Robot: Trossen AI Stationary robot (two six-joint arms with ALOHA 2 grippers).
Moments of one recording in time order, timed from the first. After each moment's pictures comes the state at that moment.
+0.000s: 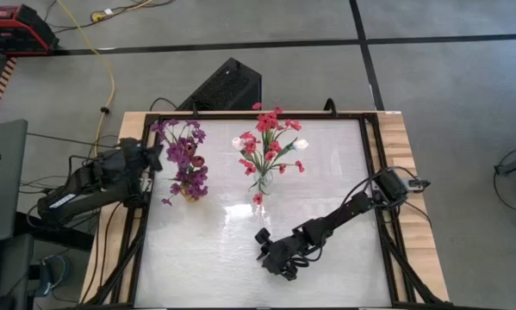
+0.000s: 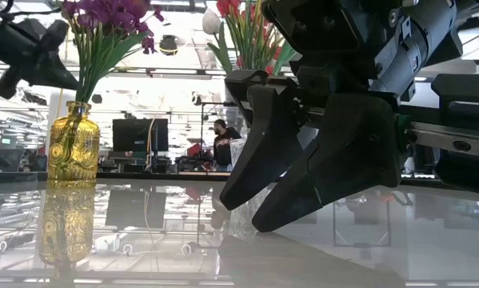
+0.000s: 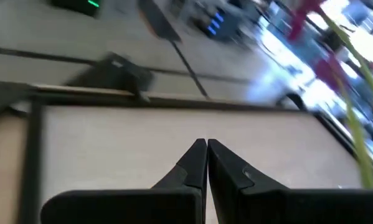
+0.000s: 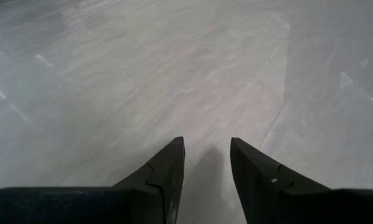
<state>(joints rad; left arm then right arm) 0.37 0.01 0.44 -0.77 -0.56 -0.68 0.46 2.00 1.17 0.18 0.05 -0.37</state>
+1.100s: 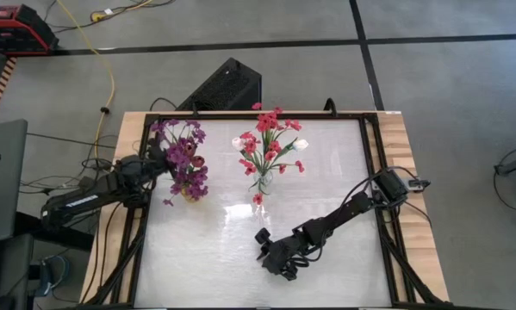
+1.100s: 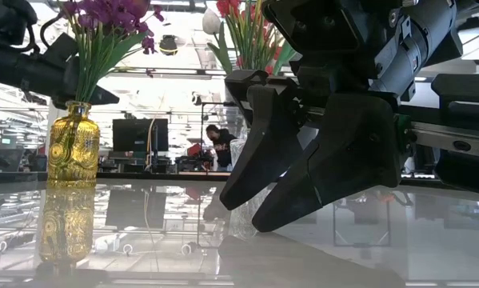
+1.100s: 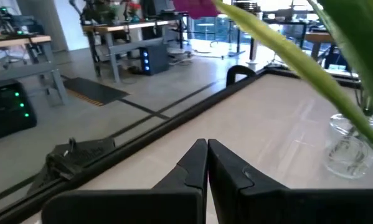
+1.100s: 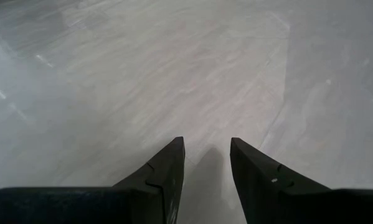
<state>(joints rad) 0.37 0.01 0.07 -0.13 -0.35 0.00 0.46 2.00 1.17 0.18 0.05 -0.37</state>
